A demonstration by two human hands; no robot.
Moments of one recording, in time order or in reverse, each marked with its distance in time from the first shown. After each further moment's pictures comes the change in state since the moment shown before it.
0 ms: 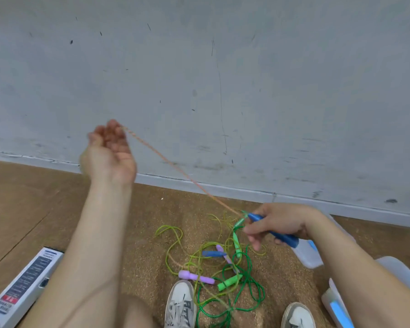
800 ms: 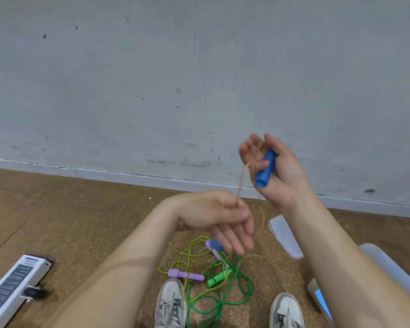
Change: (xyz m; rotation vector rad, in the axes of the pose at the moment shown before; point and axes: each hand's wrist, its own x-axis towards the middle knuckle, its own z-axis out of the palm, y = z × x) left_hand -0.109 -0.092 -0.021 1.335 -1.396 -1.209; right_hand -0.014 -0.040 -0.025 1.612 0.273 -0.586
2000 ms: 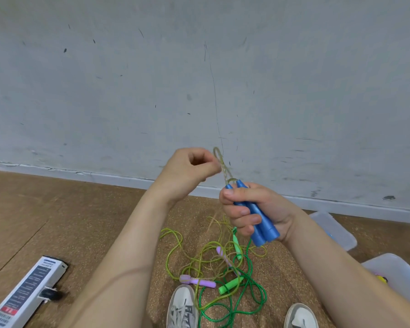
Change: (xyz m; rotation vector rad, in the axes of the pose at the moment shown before) left_hand -0.030 0.018 -0.039 0.145 1.012 0.263; right_hand -0.012 0.041 -0.006 -0.541 -0.509 0.465
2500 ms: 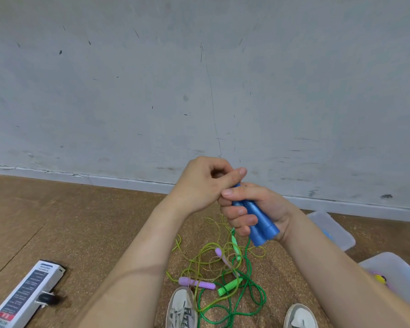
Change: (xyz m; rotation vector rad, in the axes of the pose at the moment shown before) left_hand -0.001 0.001 0.031 0.100 -0.111 0.104; right_hand -0.001 -0.004 0.005 -0.013 0.022 0.018
